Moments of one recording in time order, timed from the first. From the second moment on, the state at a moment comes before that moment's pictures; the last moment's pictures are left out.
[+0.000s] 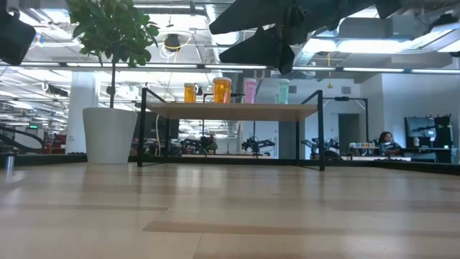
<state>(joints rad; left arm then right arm) -0.85 1.30 0.73 -0.74 -0.14 -1.75 0.33 1.69 0.96 0.37 0.36 0.37</state>
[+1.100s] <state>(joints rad) -0.90 1.30 0.56 -0.48 -0.17 -2.00 0.33 1.69 0.96 0.37 0.36 0.37</state>
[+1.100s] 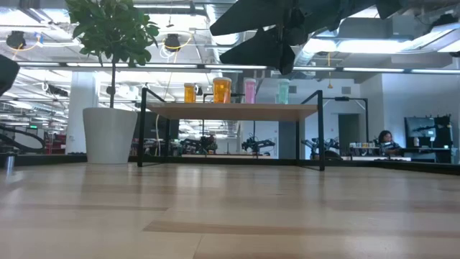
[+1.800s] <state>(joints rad) -0.90 1.30 0.55 -0.49 -0.16 -2.01 0.33 1.69 0.96 0.37 0.36 0.37</state>
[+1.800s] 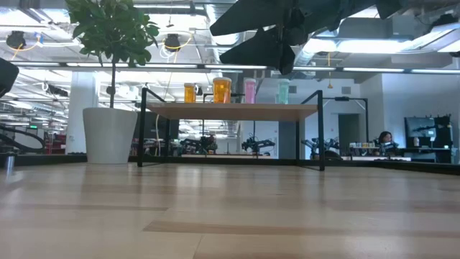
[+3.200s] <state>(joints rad) -0.97 1.20 0.59 -0.47 0.09 -2.12 0.33 1.69 0.96 0.37 0.36 0.37</state>
